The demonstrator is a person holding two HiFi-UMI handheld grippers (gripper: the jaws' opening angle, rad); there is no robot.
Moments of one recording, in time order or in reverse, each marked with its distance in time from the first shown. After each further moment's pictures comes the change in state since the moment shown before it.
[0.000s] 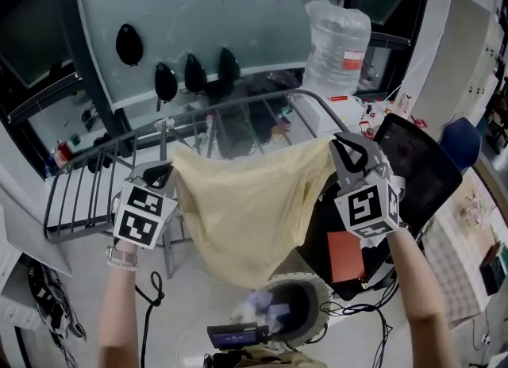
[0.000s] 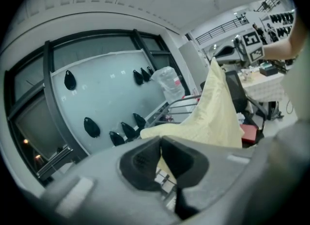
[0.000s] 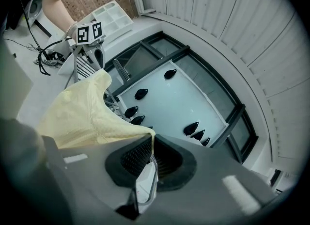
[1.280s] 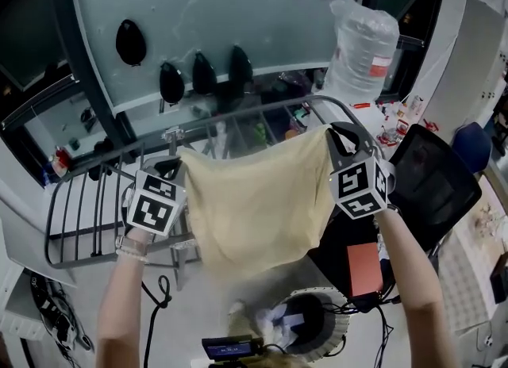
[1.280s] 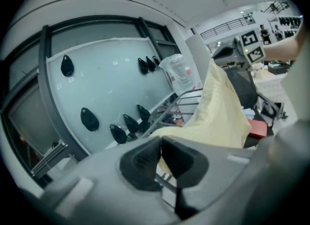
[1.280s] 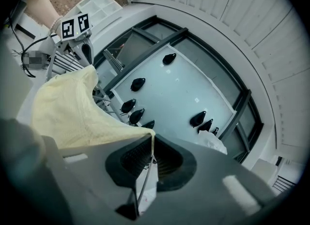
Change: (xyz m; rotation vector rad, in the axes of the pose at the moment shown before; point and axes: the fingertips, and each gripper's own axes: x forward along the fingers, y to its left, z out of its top) left arm 0.108 0.099 -0.045 -0.042 0.065 -0.019; right arm 0.174 0.024 0.000 0.092 0.110 0.003
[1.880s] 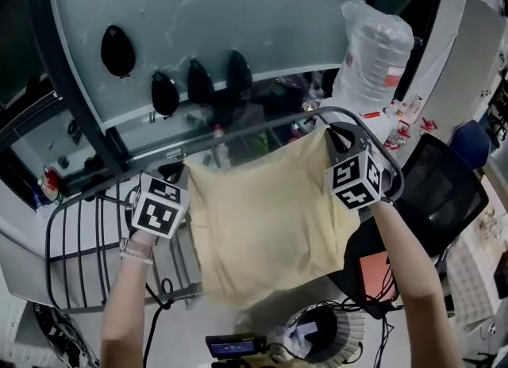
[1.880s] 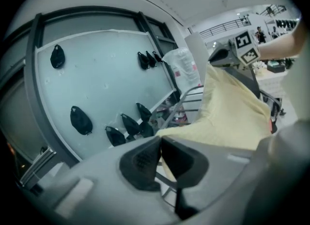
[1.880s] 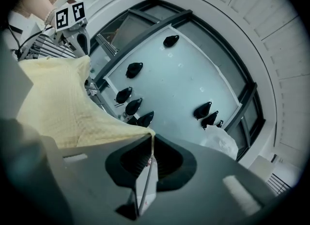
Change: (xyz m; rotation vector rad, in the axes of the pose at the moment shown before) left arm 0.102 0.088 -0.009 0.015 -0.003 -0.070; right arm 0.137 0.003 0.000 0.003 0.145 -0.011
